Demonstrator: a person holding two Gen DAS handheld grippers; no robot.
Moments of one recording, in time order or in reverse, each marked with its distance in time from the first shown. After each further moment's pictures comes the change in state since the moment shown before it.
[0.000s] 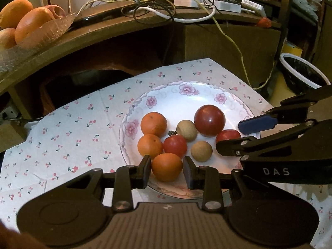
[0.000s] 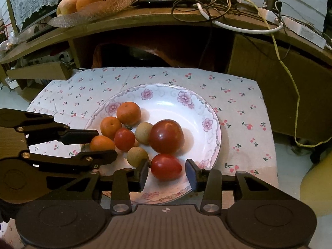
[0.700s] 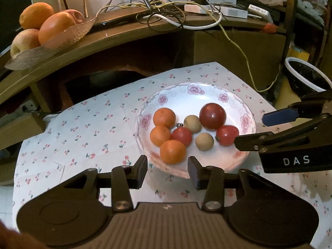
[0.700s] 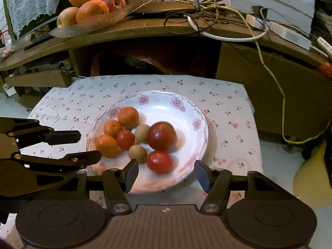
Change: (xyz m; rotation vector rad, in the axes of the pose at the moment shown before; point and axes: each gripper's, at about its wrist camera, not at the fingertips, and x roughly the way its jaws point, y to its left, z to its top) left arm -0.036 -0.004 -0.015 -0.030 -0.014 0.068; right arm -0.031 0.002 -0.010 0.031 -0.031 -0.038
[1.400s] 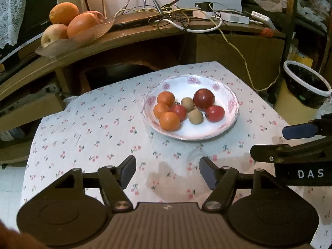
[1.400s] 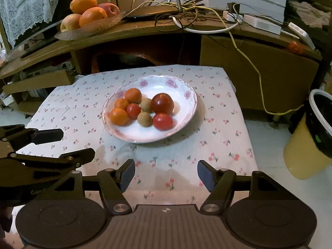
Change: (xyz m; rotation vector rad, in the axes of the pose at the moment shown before) left arm -0.057 -0.018 -0.047 -0.058 -0.025 0.058; right arm -0.060 0.016 -0.056 0.094 -0.018 -0.055
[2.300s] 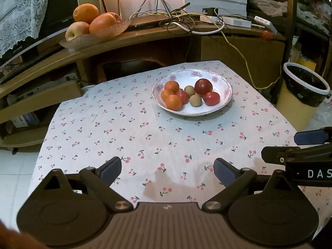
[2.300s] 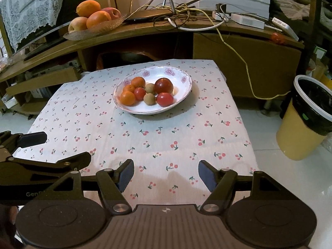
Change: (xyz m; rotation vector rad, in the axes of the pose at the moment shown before) left arm -0.052 -0.011 -0.045 -0.043 -0.027 0.058; right arm -0.051 0.012 -0.051 0.048 -0.026 -0.022
